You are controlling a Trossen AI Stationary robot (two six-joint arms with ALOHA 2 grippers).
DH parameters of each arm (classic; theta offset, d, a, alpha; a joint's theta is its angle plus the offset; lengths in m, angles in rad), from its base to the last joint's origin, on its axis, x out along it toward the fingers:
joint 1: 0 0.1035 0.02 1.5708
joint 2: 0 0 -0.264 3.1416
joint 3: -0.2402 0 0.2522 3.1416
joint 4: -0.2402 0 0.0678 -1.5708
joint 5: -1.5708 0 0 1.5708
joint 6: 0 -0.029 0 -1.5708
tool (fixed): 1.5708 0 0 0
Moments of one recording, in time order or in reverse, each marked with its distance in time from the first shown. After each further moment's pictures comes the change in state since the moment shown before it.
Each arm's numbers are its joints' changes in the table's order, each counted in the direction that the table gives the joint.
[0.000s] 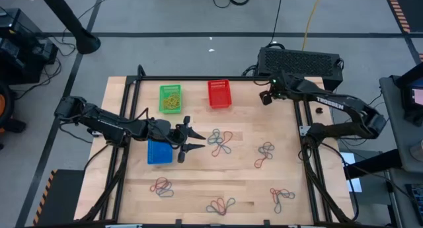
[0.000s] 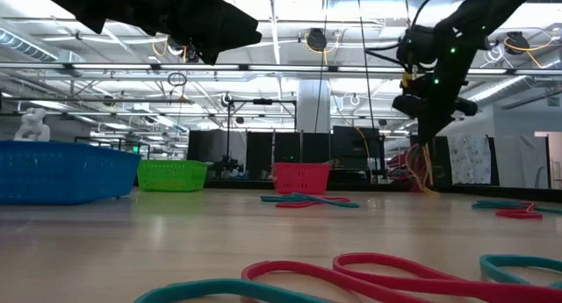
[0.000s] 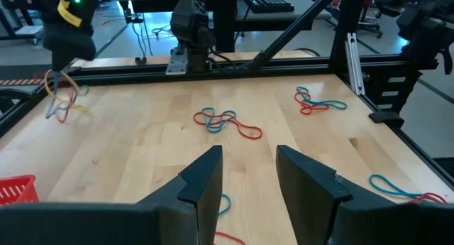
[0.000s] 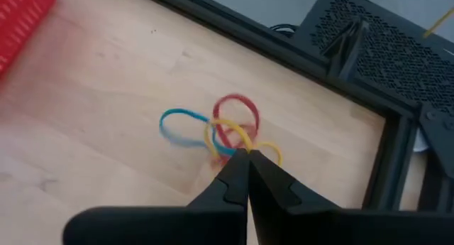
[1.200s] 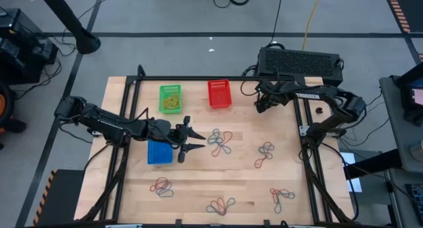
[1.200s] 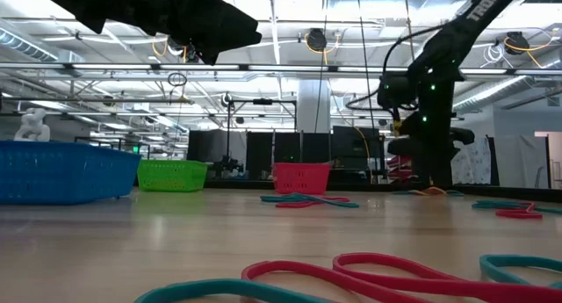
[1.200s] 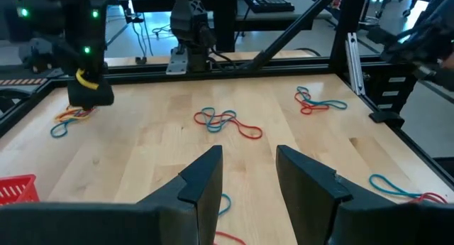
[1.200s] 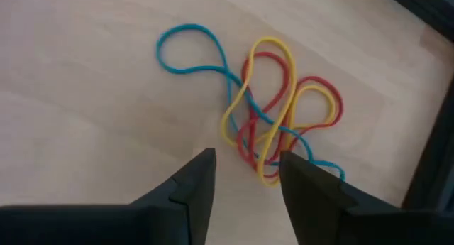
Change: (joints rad) left arm 0.000 0.000 0.000 -0.003 0.000 0.000; right arm 0.048 -0.313 -0.002 -0.005 -0.028 -0.107
